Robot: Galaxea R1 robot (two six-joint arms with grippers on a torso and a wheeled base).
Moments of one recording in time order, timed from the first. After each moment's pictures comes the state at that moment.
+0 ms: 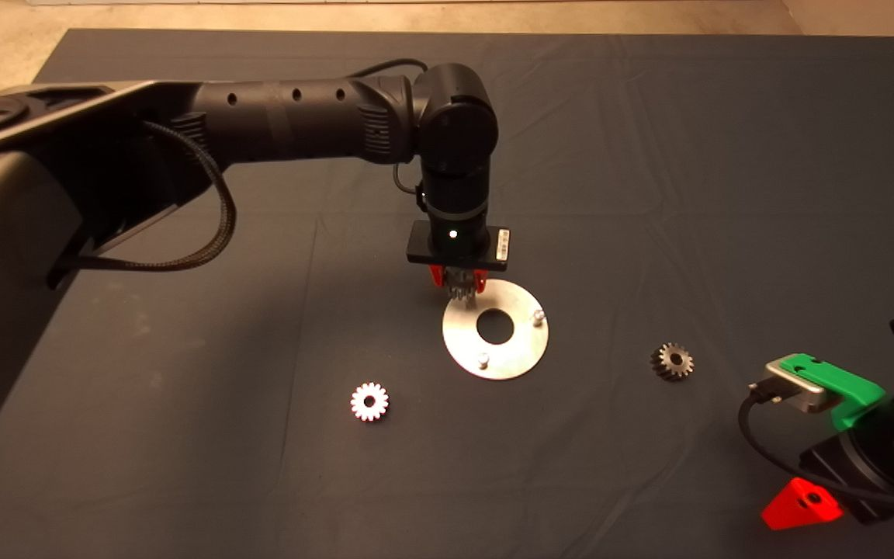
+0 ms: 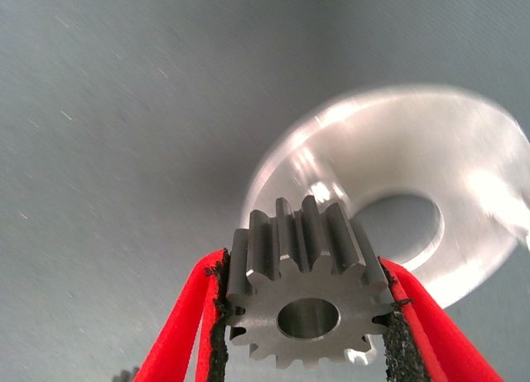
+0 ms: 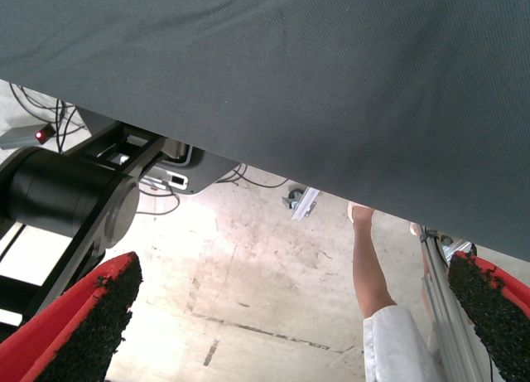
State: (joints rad) left arm -0.43 2.94 -1.43 0.18 1.45 -1.32; right arm 0.36 2.00 -0.43 0.01 -1.53 1.29
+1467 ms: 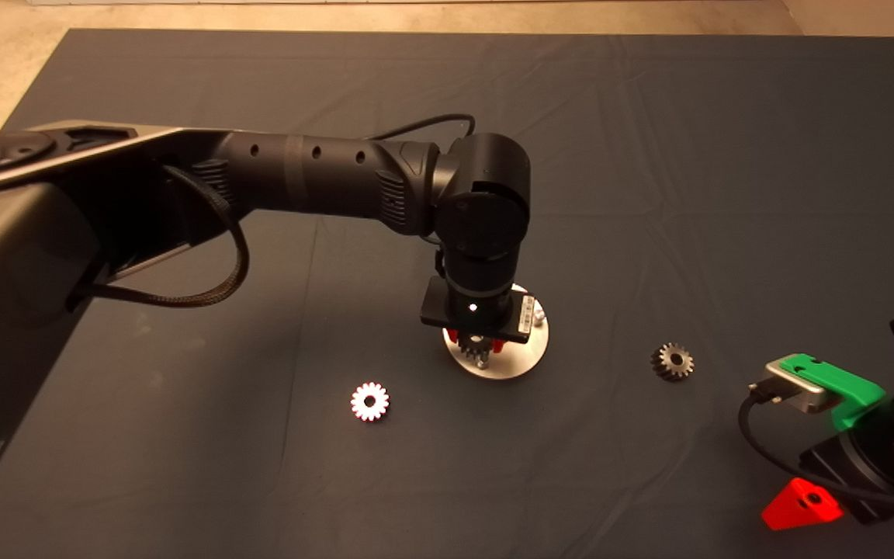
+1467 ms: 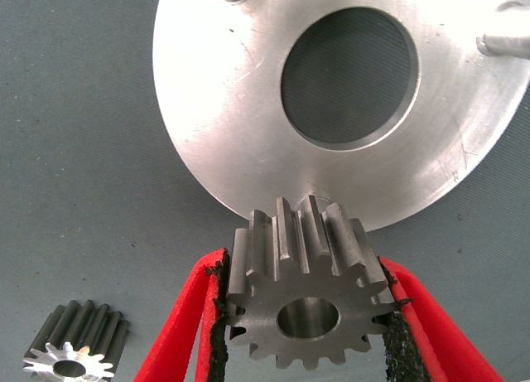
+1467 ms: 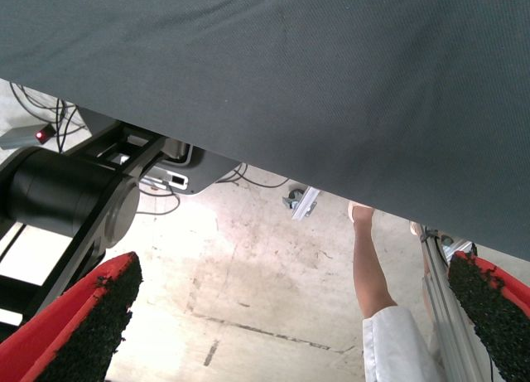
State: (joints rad) left arm -0.37 2.95 -1.19 0.28 1.53 -1.51; right arm 0.36 2.00 -0.43 0.01 -1.53 1.29
